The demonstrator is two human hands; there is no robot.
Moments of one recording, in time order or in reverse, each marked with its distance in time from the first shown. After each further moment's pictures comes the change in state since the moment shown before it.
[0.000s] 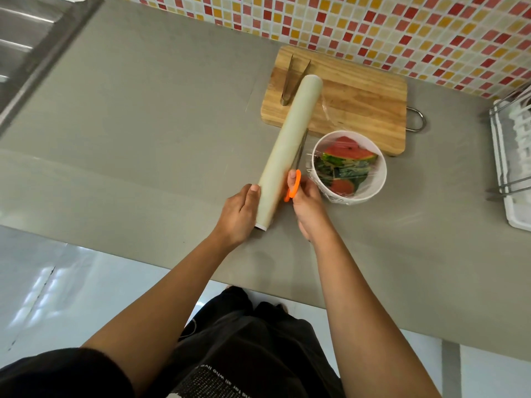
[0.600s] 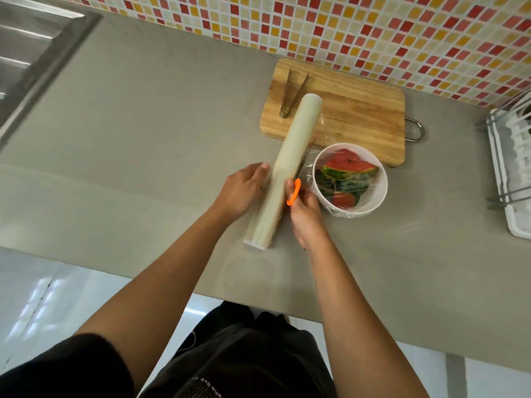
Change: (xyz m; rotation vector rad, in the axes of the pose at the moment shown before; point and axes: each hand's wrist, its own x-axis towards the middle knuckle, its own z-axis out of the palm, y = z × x) left_hand 0.057 0.036 -0.020 0.022 -0.105 -0.057; right_hand 0.009 -0.001 0.008 0.115 0.005 0.001
